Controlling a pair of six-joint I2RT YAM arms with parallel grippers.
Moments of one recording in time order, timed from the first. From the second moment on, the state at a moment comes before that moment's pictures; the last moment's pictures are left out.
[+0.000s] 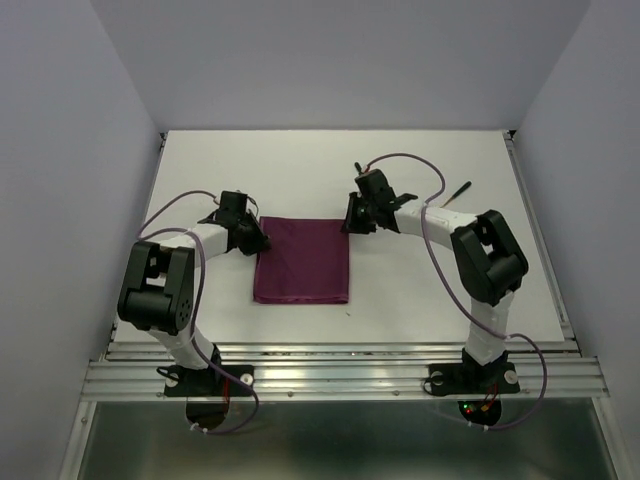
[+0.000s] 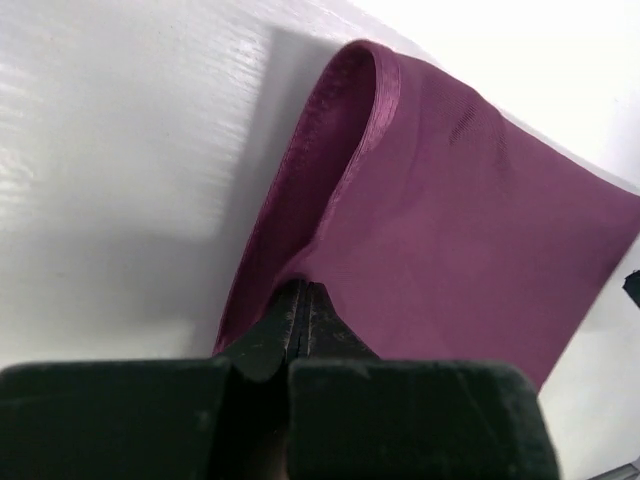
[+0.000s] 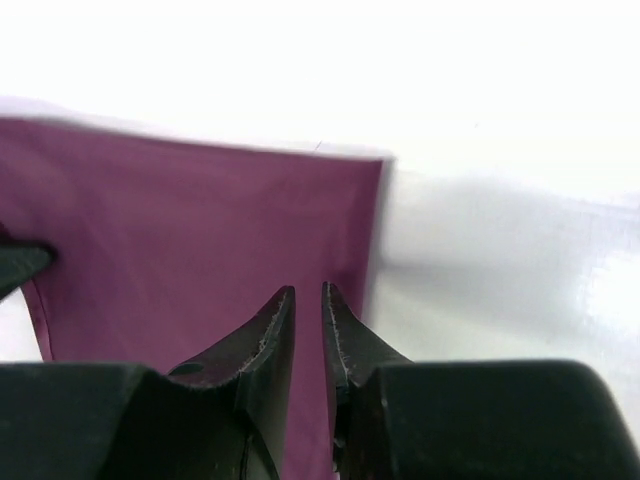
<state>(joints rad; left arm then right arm) -0.20 1.61 0.84 -0.19 0.14 -0.71 0.56 1.91 1.29 -0.23 -0.09 0.64</state>
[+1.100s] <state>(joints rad) -0.18 1.93 1.29 -0.28 0.12 -0.68 0.70 1.68 1.07 -0.26 -0.13 0.59</state>
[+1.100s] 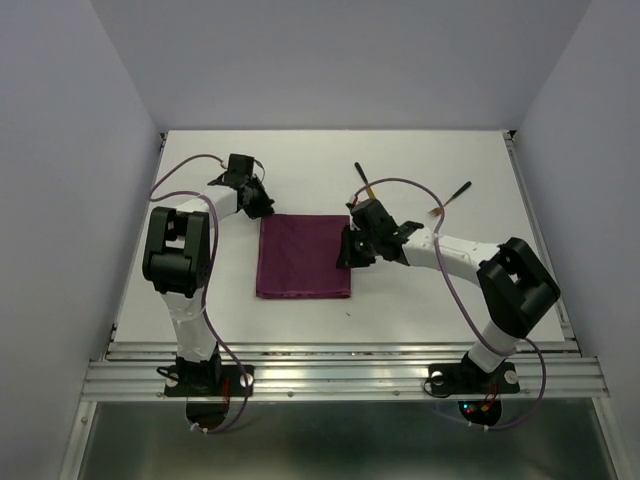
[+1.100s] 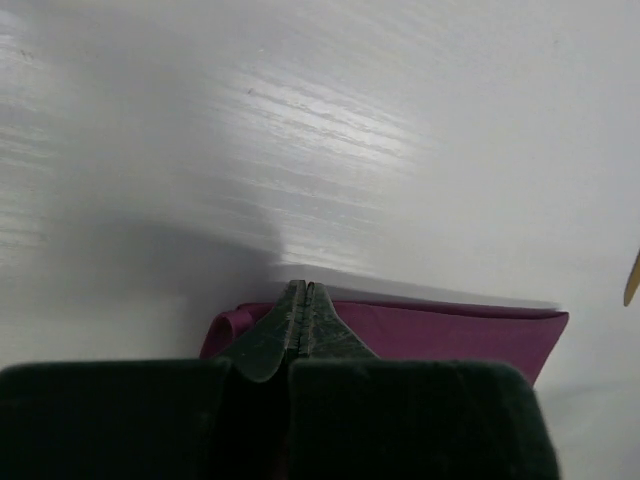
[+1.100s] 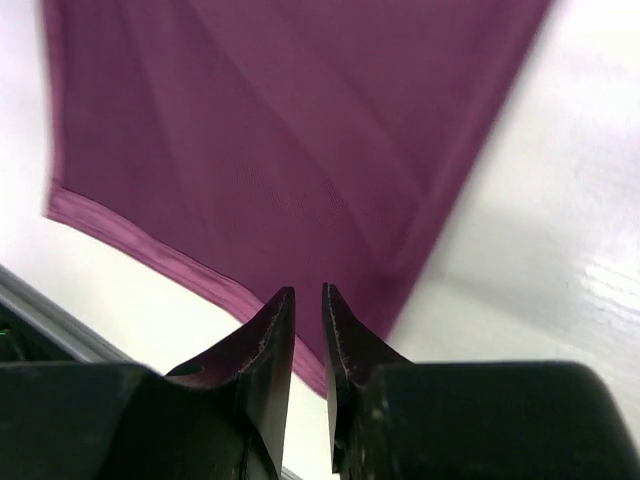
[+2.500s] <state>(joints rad) -0.21 1.87 1.15 -0.27 -0.06 -0.73 0.75 1.68 0.93 -0.27 -0.05 0.62</state>
